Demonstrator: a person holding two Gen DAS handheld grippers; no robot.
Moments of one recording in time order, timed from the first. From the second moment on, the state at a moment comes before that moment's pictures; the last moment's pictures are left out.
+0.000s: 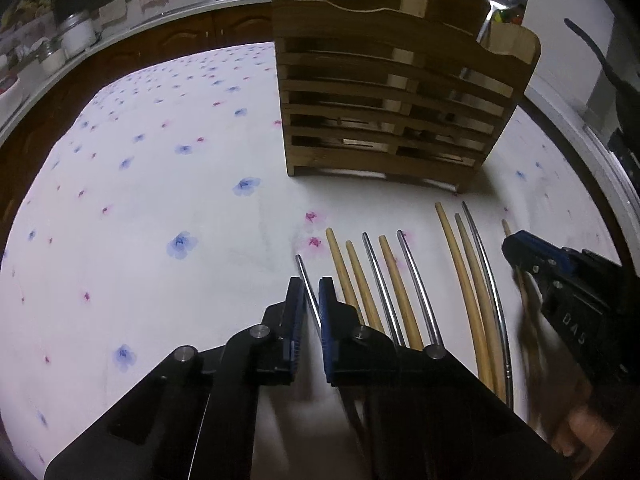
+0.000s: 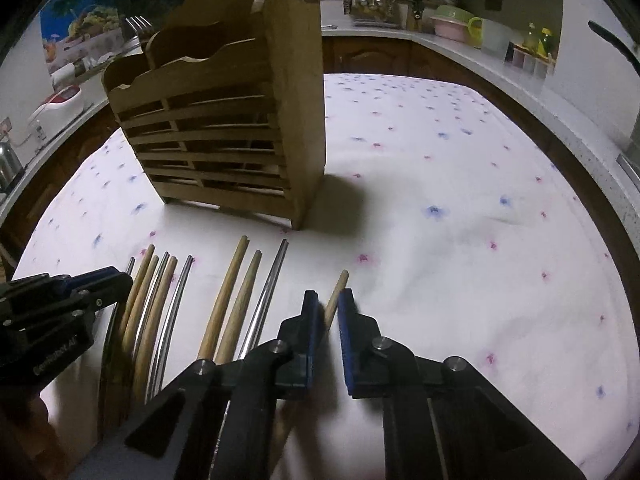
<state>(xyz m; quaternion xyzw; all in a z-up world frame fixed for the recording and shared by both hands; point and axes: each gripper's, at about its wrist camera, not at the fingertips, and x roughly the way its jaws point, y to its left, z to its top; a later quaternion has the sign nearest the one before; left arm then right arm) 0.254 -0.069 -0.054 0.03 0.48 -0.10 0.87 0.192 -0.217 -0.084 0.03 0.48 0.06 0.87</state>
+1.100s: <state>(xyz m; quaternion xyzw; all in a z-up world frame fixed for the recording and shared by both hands) 0.151 0.006 0.102 -0.11 0.33 -0.18 0.92 0.122 -0.255 0.075 0.17 0.31 0.15 0.92</state>
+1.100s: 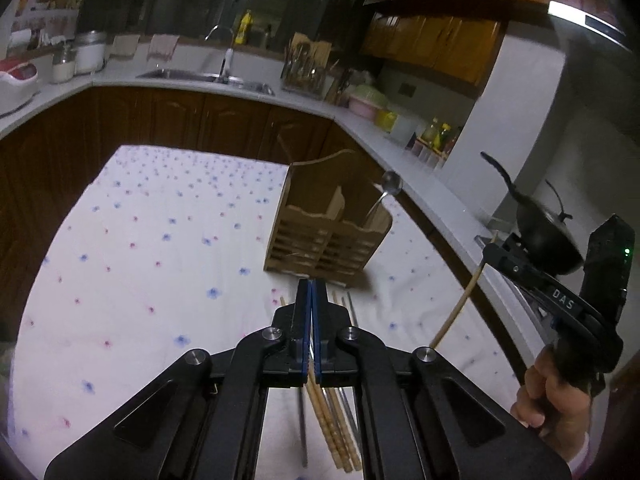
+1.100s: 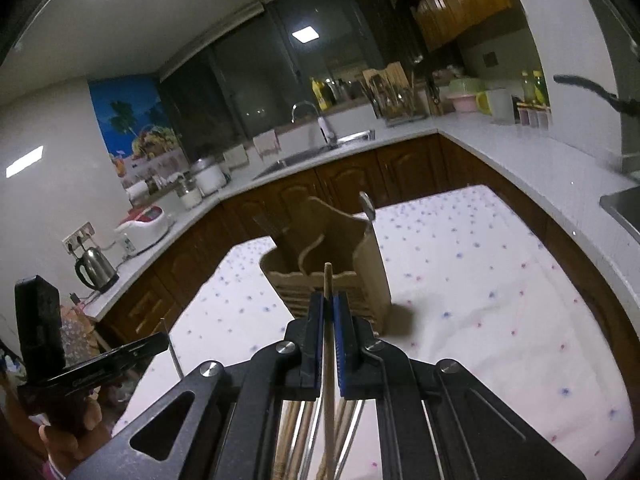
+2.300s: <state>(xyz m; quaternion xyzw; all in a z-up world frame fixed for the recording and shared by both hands) 0.235 -0.033 -0.024 -0.06 0.48 -0.12 0.87 0.096 -0.277 0.101 0.19 0.26 0.16 0.93</state>
